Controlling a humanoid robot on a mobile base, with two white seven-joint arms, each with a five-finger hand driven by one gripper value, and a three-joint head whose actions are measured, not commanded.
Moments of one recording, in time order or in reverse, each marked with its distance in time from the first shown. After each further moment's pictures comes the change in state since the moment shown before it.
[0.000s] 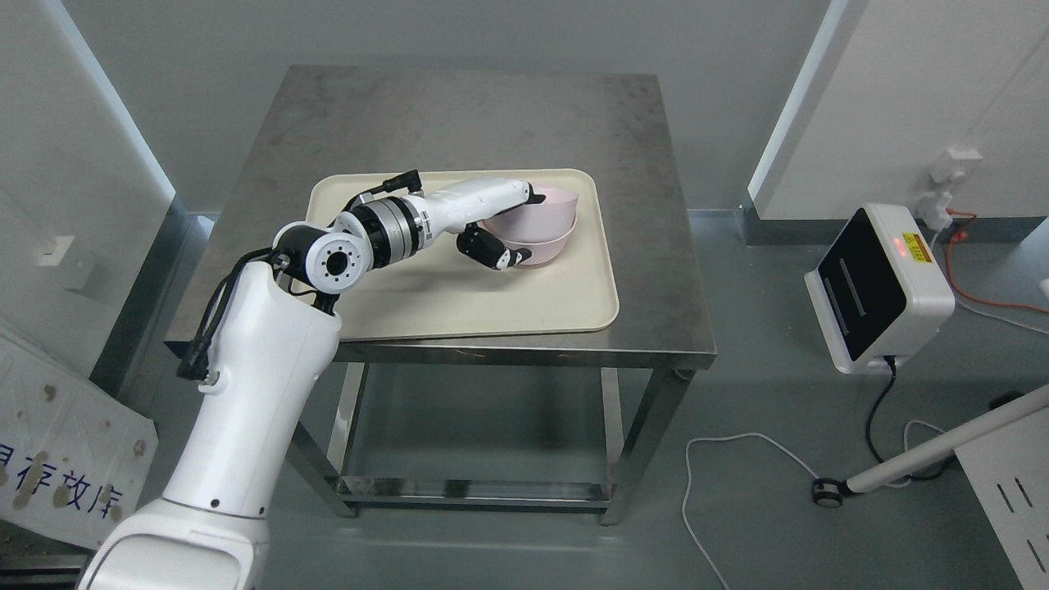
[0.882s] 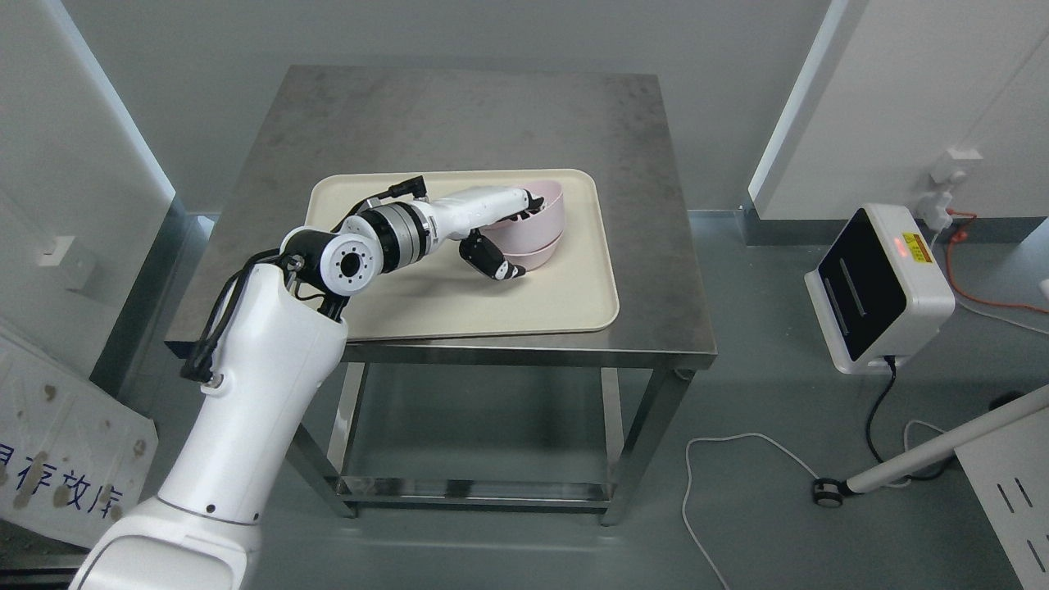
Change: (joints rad) left arm 0.003 0.024 -0.104 -0.047 0.006 0.152 0.000; right arm 0.000 0.000 0.000 0.000 0.000 0.000 0.003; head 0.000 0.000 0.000
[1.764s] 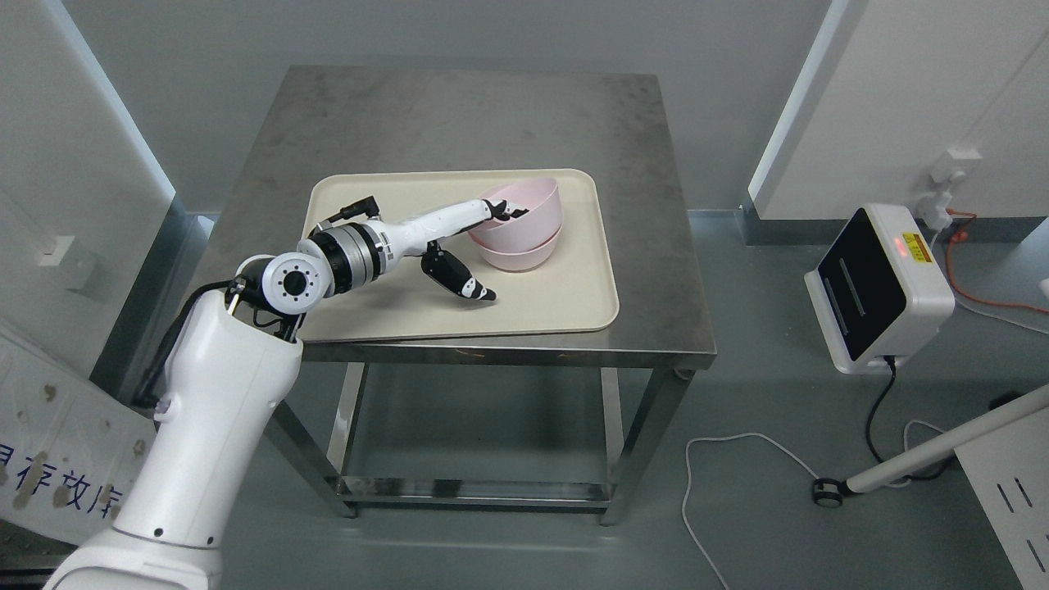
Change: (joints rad) left arm 0.065 0.080 0.036 -0.034 0.167 0.006 -0.006; right arm 0.000 0.000 0.000 0.000 0.000 0.000 0.003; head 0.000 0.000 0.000
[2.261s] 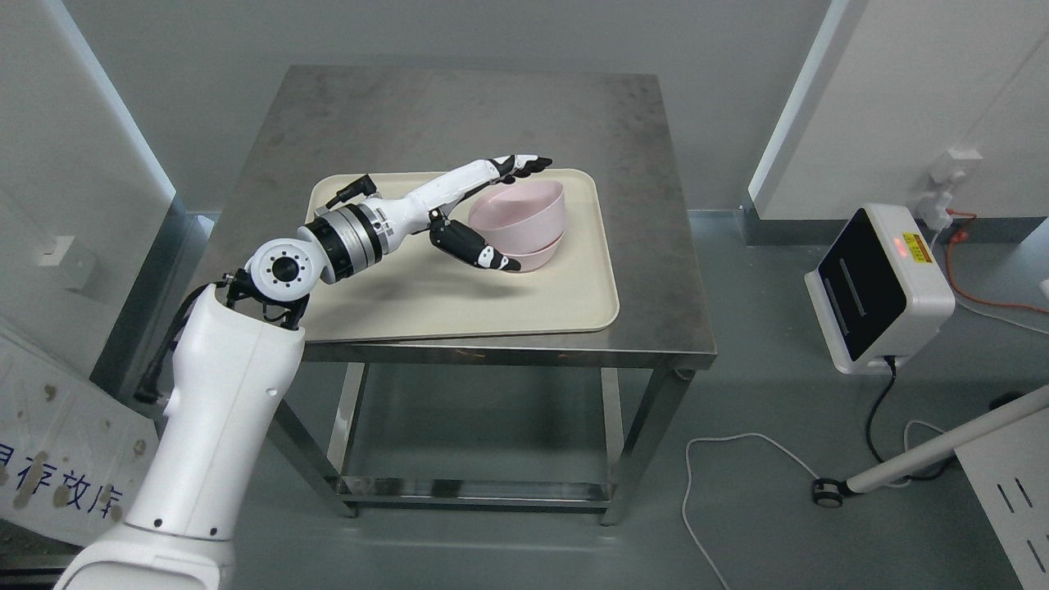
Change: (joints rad) left arm 0.010 -0.016 0.052 0.012 0.196 -0.021 0.025; right arm 0.000 0.000 0.000 0.000 0.000 0.000 0.000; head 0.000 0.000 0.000
